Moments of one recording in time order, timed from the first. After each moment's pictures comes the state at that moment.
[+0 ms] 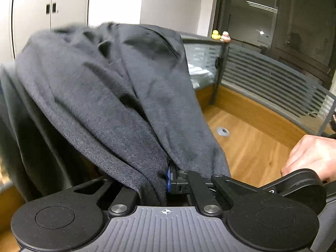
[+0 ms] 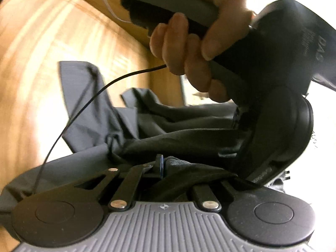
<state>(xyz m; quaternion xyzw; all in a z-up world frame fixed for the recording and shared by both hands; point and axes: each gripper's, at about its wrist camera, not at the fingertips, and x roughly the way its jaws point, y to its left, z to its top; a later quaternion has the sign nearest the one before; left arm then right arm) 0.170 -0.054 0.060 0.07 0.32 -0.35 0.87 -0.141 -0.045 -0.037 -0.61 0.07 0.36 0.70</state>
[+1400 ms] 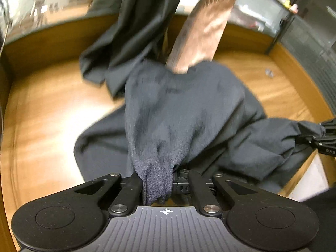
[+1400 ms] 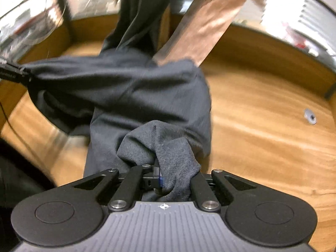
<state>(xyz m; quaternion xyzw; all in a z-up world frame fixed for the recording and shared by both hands) 0.042 0.104 -0.040 -0.01 0.52 -0.18 0.84 -0.200 -0.187 -0.050 -0.08 0.48 0.20 0.85</state>
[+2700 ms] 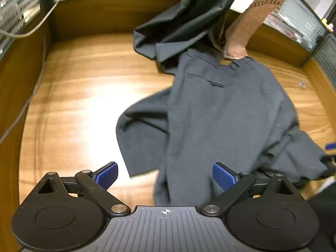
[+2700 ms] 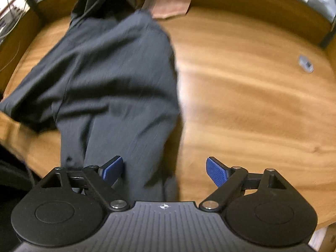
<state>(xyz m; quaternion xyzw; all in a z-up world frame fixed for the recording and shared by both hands) 0.037 0.151 -0.064 -0.05 0.52 -0.09 0.85 -0.151 -0.231 -0.086 -0.03 0.59 0.14 0.79</state>
